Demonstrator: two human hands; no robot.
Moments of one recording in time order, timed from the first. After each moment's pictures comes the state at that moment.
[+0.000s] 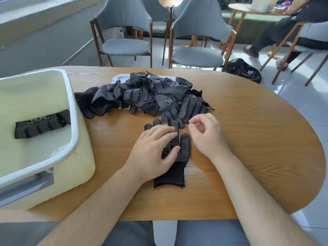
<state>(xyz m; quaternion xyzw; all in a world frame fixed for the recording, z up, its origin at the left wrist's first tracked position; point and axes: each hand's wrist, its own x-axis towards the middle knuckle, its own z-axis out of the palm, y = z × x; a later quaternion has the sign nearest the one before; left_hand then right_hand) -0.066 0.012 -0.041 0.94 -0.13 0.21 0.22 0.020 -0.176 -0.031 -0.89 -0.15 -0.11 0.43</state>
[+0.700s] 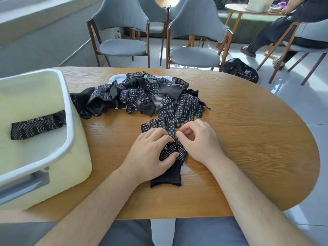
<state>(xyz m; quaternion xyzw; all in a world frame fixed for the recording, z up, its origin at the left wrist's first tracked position) -0.069 0.010 -0.044 0.95 -0.14 0.20 0.18 0.005 -0.175 -0.036 -0.93 -0.19 -0.10 0.31</state>
